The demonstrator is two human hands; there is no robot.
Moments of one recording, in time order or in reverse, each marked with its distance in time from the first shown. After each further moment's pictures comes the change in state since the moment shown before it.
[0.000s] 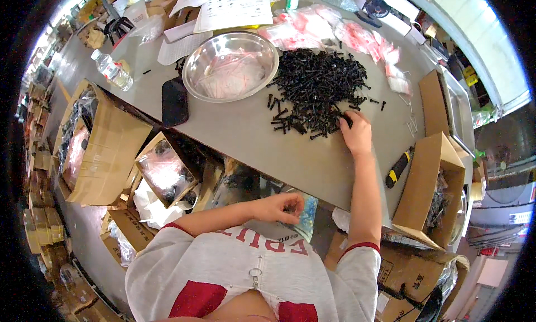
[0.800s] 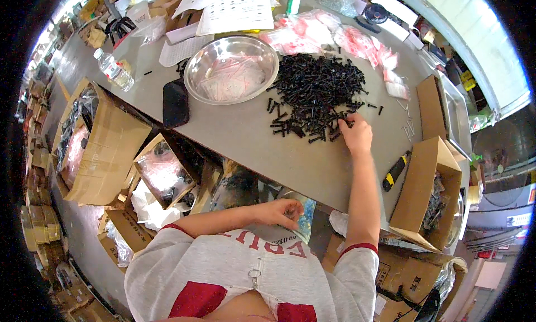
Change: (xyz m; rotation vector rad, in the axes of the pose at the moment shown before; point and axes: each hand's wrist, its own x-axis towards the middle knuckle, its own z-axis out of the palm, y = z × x) left_hand 0.000 -0.012 0.004 0.030 0.042 -0.171; right_hand 0.009 -0.007 -0.004 -0.088 -0.020 0.203
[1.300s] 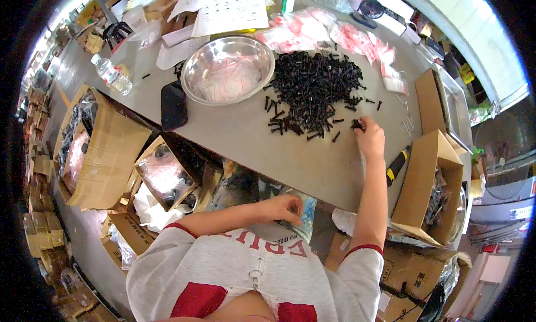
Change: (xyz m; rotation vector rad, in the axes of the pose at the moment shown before) left_hand 0.011 -0.005 0.000 0.051 0.059 0.004; right_hand -0.010 0.035 -0.031 -0.052 -0.046 -0.020
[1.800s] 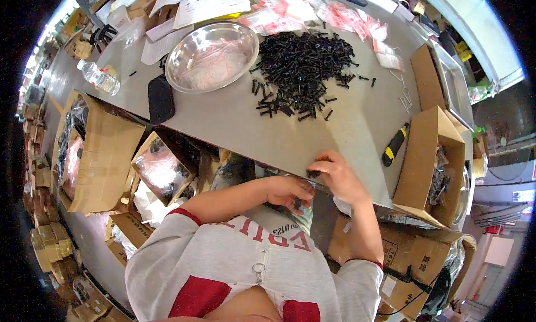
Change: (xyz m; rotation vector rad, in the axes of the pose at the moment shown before) left_hand 0.037 0.005 -0.002 -0.580 -0.205 -0.398; right_hand -0.131 -0.057 -0.035 0.369 -0.526 -0.345
